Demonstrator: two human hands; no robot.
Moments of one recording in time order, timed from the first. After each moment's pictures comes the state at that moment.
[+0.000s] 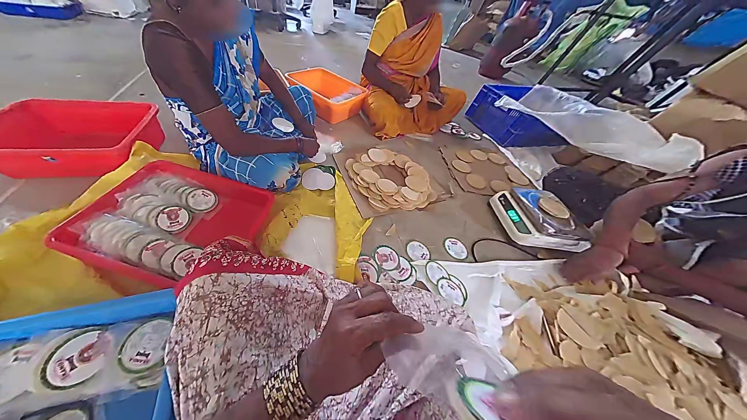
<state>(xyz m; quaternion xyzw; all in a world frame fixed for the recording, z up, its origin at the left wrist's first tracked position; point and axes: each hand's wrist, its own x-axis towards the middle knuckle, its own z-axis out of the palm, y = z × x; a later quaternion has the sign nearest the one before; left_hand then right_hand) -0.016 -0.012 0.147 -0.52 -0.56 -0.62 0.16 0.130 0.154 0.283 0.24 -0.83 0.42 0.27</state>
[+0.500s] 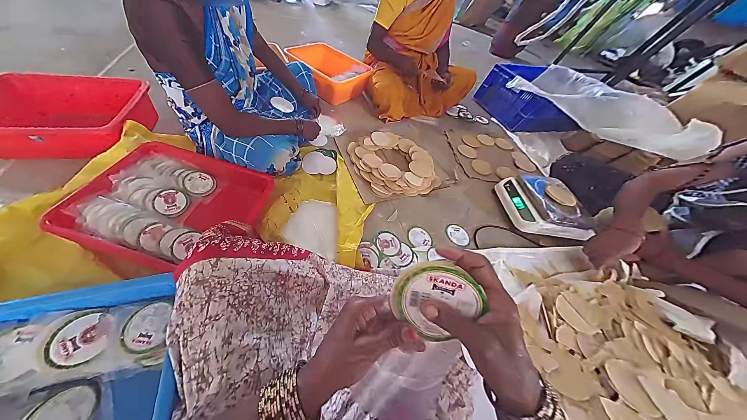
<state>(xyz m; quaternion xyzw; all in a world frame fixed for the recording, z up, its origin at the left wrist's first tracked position) 0.010 -0.016 0.134 -0.32 -0.39 -0.81 -0.30 0.070 0.161 0.194 0.04 -0.74 0.63 0.22</state>
